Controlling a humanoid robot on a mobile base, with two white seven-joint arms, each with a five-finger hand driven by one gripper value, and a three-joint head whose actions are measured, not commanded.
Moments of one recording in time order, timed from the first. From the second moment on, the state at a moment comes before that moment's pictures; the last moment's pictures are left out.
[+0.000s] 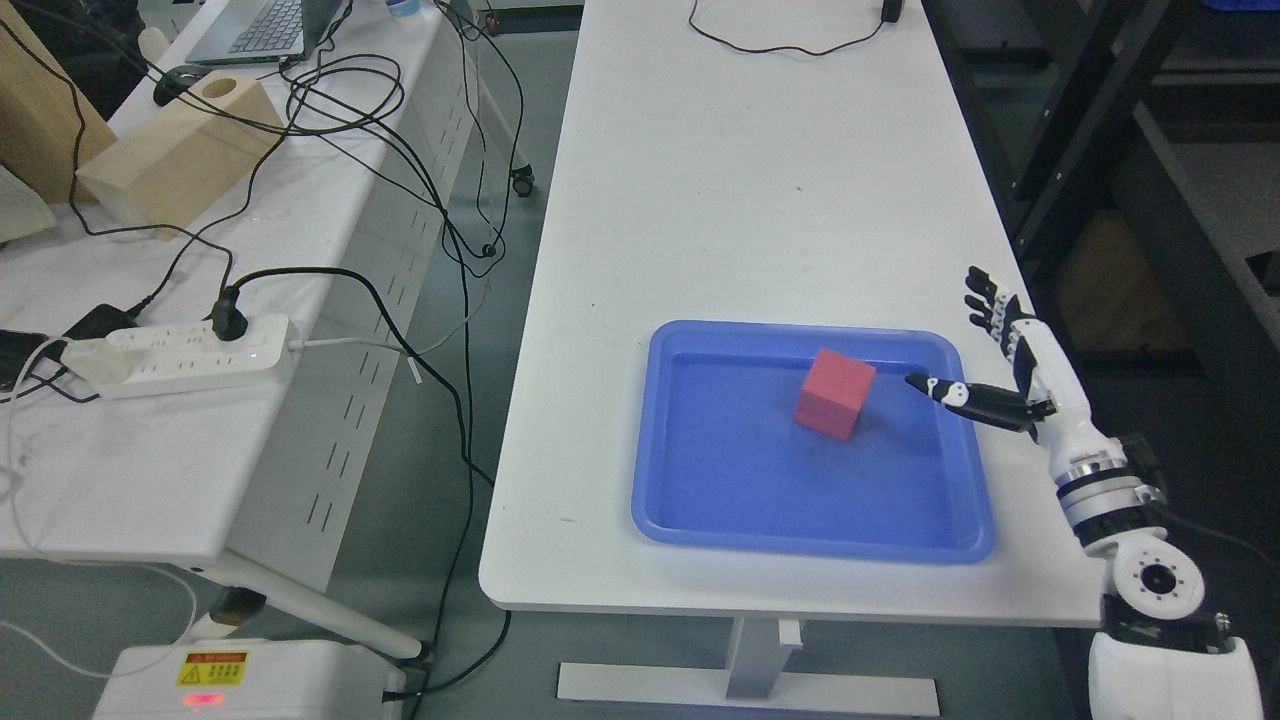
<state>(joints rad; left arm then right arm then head) 0.00 0.00 -0.13 0.00 0.13 -0.12 -0.17 -0.06 -0.05 -0.21 -1.53 0.17 -0.17 0.32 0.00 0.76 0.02</state>
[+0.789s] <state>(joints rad) 0.00 0.00 -0.13 0.00 0.13 -0.12 -0.17 -0.05 -0.04 -0.26 -1.53 -0.15 -0.03 0.24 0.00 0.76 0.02</state>
